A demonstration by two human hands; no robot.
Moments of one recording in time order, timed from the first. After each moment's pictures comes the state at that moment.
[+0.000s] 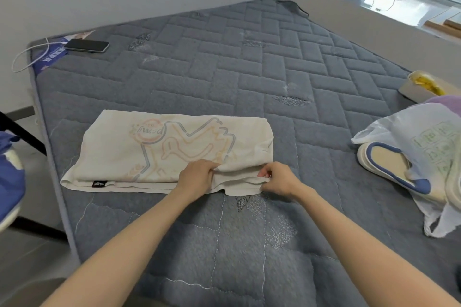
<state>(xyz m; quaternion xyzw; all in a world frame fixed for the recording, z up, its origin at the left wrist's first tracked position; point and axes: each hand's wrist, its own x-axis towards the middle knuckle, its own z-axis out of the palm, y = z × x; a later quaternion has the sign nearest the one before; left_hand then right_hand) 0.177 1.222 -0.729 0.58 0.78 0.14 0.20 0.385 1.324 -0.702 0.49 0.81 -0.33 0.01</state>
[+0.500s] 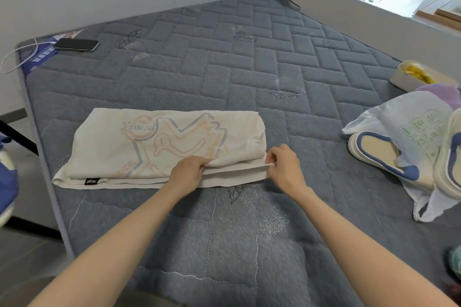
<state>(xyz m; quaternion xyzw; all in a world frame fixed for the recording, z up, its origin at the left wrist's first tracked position) 0.180 1.219 -0.725 0.59 0.77 0.15 0.21 0.406 1.315 -0.695 0.53 0.80 -0.22 -0.15</state>
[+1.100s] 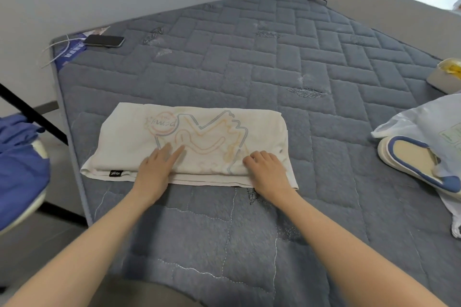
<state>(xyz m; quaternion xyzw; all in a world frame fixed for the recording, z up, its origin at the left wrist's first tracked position) 0.099 1.152 -0.729 0.56 0.83 -0.02 0.04 0.344 1.292 -0.724 0.33 0.94 0.01 0.00</state>
